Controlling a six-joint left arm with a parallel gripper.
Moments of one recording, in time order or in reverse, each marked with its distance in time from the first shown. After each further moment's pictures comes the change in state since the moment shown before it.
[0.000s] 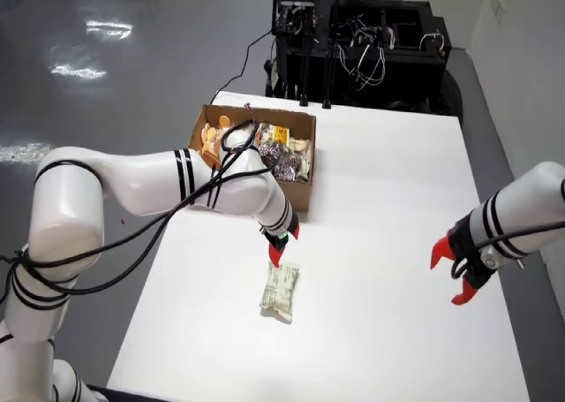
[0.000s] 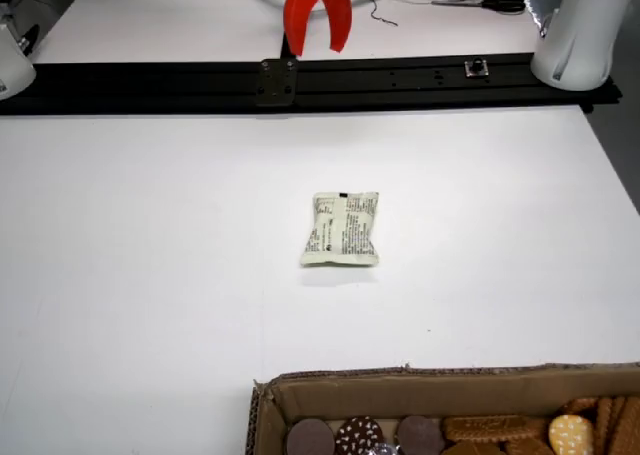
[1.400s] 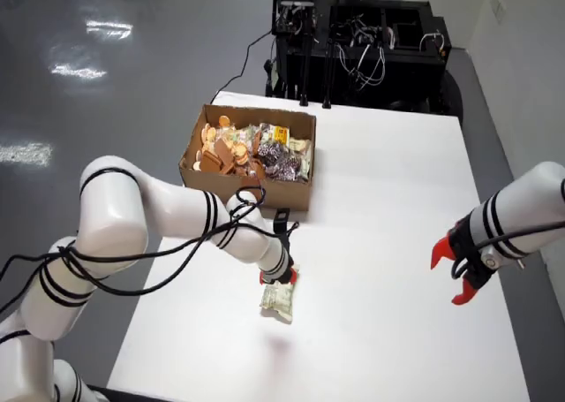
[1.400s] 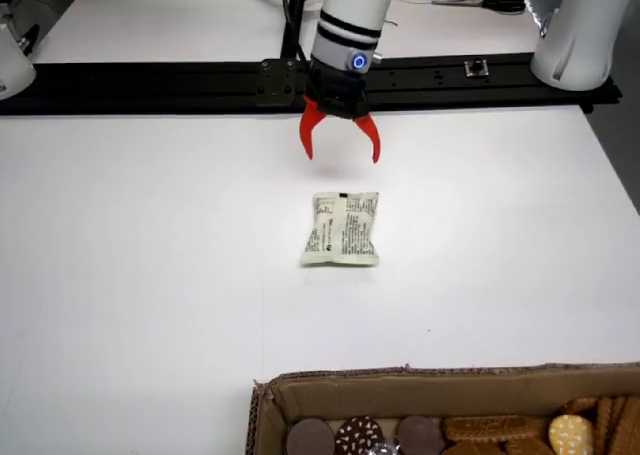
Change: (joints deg) arm 3.2 10.6 13.3 -4.5 -22.6 50.3
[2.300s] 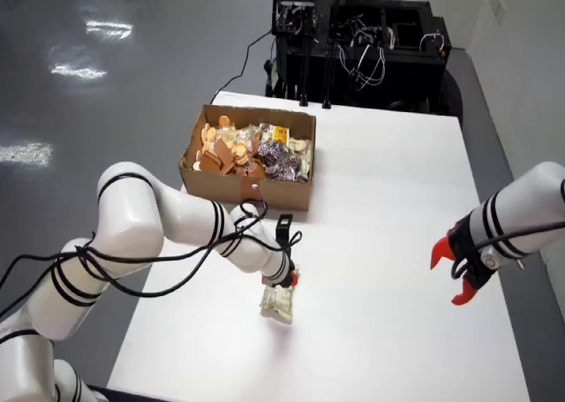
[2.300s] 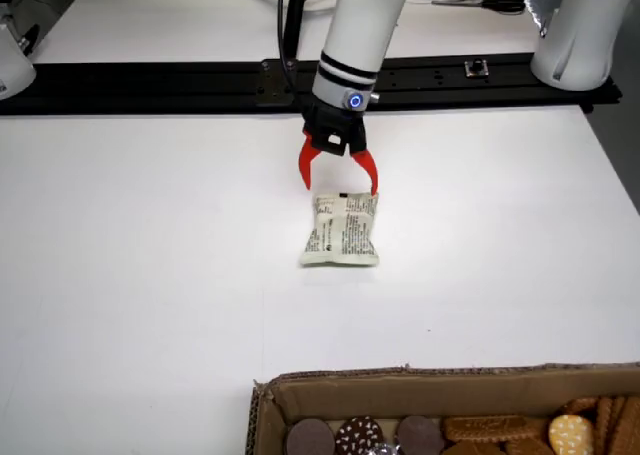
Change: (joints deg) arm 1.3 5.3 0.2 2.1 -7.6 2.6
